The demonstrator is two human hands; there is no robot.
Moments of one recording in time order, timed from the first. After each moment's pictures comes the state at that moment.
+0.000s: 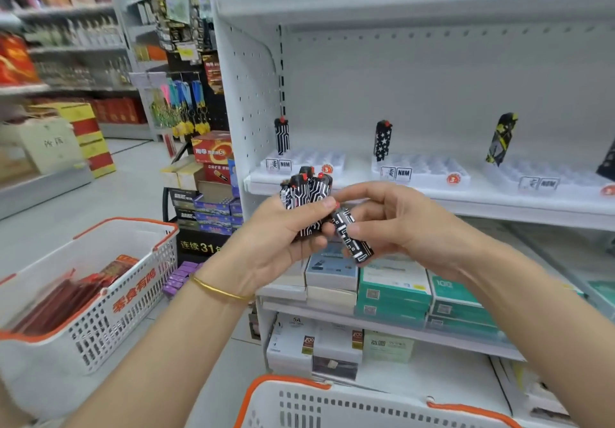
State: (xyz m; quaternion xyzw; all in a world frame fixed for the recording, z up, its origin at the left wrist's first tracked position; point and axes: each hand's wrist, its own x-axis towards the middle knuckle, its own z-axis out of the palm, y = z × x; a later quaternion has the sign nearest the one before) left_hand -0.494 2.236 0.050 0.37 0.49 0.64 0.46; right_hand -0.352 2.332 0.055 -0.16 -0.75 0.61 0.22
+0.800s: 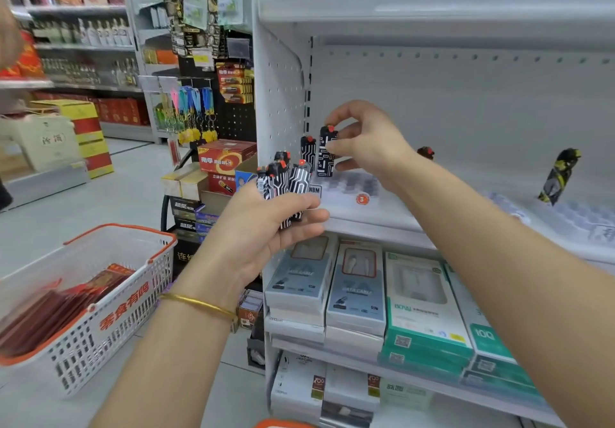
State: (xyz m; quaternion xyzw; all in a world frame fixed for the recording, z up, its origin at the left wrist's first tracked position) left_hand -0.552 2.243 0.073 0.34 0.50 0.71 0.35; right_hand -0.483 2.396 0.122 -0.23 -0.81 0.39 0.38
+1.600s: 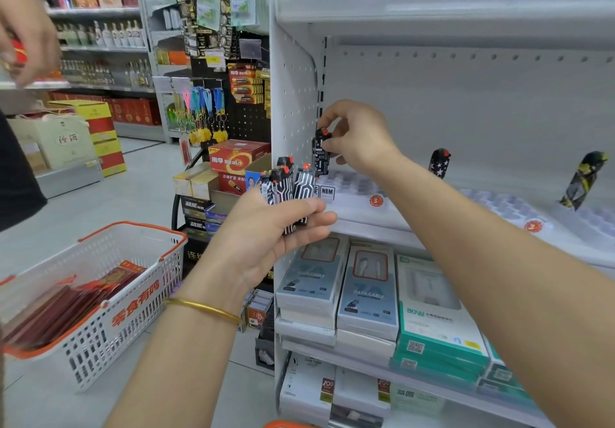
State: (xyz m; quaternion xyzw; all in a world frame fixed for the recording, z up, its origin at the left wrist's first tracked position) left_hand -0.559 2.236 0.070 0.32 0.50 0.72 0.36; right_hand -0.521 2.409 0.121 -0.25 -0.86 0.22 0.38
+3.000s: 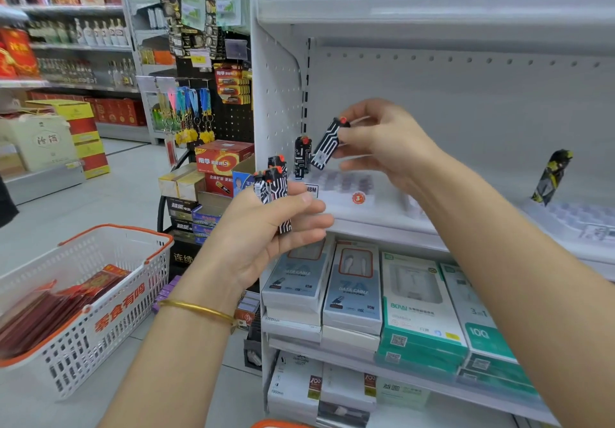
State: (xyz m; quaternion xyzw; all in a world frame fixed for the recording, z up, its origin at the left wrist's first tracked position) left_hand -0.552 2.241 0.066 0.34 0.47 0.72 0.38; right_hand -0.461 2.384 0.129 -0.22 -0.75 0.49 0.37
